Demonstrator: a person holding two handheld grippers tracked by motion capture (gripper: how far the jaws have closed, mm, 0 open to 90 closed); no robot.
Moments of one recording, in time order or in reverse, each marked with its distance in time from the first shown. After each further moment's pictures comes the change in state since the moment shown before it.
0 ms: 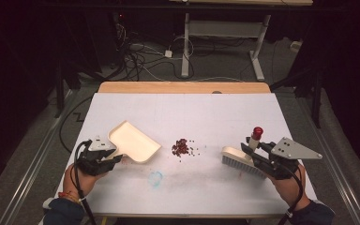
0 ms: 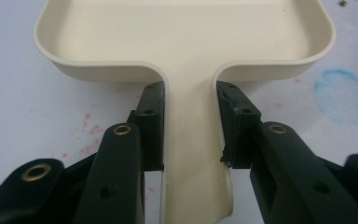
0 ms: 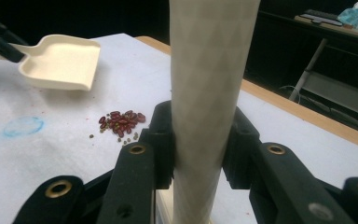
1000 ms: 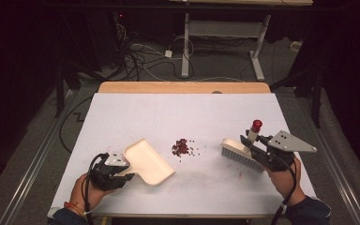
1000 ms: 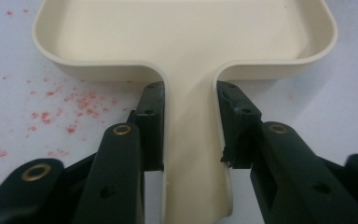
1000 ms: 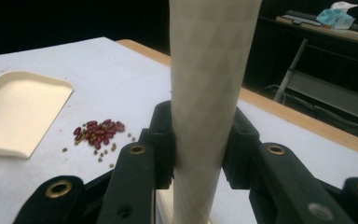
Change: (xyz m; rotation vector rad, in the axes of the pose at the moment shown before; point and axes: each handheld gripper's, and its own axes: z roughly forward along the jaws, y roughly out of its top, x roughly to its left) left arm -0.040 -0.003 0.013 0.116 -0.124 0.110; right arm -0.010 0.002 0.017 -0.009 -0.062 0.022
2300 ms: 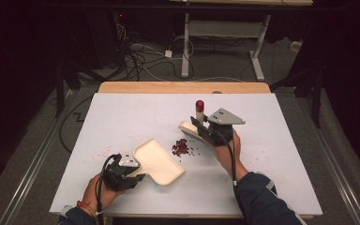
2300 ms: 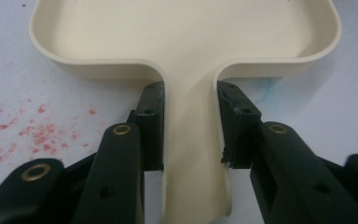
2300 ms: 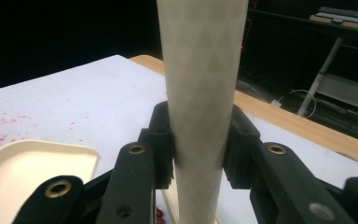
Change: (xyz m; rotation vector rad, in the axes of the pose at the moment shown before) left arm -0.020 0.018 0.019 -0.002 -0.002 -0.005; right arm 0.058 0.040 0.136 -0.005 0.037 0.046
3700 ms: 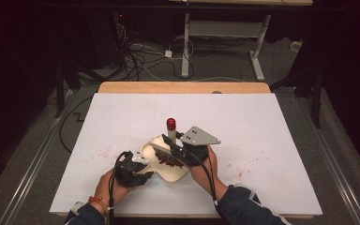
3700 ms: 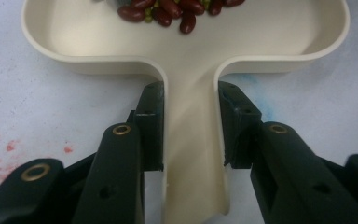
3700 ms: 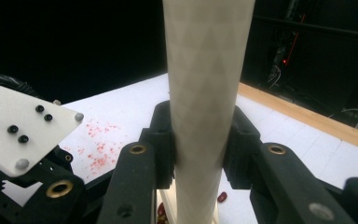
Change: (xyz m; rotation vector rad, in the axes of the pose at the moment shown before) left arm -0.007 0.020 0.021 0.028 0.004 -0.005; right arm 0.088 0.007 -0.003 -0.051 0.145 -0.007
